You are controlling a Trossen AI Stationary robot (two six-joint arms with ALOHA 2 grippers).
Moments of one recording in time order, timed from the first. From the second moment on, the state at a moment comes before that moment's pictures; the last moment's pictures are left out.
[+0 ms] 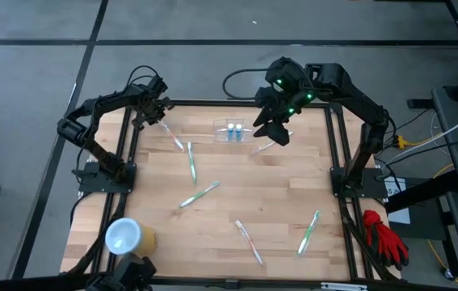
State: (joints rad) left arm 1.09 1.54 0.91 -0.75 -0.05 -1.19; right arm -0.24 1.80 2.35 -1.48 -0.38 -0.03
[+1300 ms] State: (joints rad) left arm 1.01 1.64 0.91 -0.70 -0.07 -1.22; right arm -0.24 1.80 2.35 -1.44 -0.39 0.01
